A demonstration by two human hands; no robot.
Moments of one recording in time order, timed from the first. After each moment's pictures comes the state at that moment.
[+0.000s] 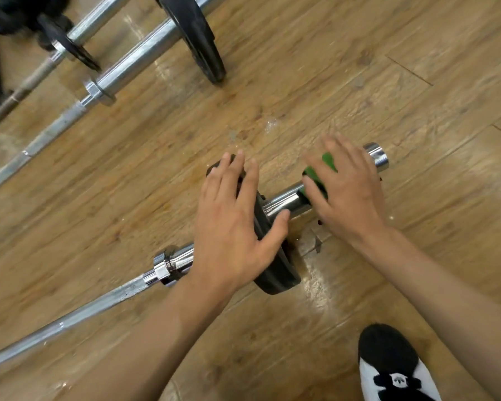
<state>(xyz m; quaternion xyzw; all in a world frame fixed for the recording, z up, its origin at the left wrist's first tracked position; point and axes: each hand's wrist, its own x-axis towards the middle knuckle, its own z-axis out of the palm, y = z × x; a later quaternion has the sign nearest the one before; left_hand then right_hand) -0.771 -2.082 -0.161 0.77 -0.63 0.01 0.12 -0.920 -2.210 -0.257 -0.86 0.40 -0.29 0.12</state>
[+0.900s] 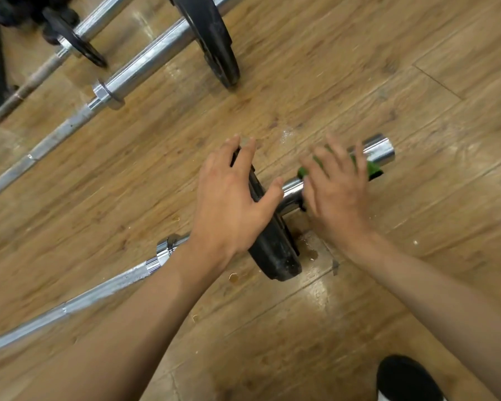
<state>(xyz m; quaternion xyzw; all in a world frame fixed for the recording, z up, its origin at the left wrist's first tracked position) -0.715 -2.142 -0.147 0.82 -0.56 -0.09 0.12 -0.857 -2.227 -0.271 -0.86 0.41 -0.30 0.08</state>
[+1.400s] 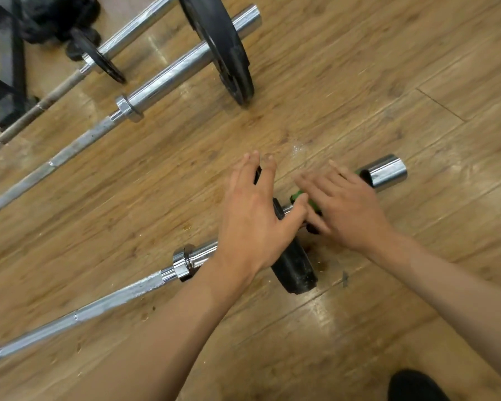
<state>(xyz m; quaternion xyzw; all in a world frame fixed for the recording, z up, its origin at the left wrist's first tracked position) -0.725 -2.133 -0.153 0.82 -0.55 -0.10 0.15 -0.866 -2.242 -0.258 -0.94 0.25 -0.21 0.03</state>
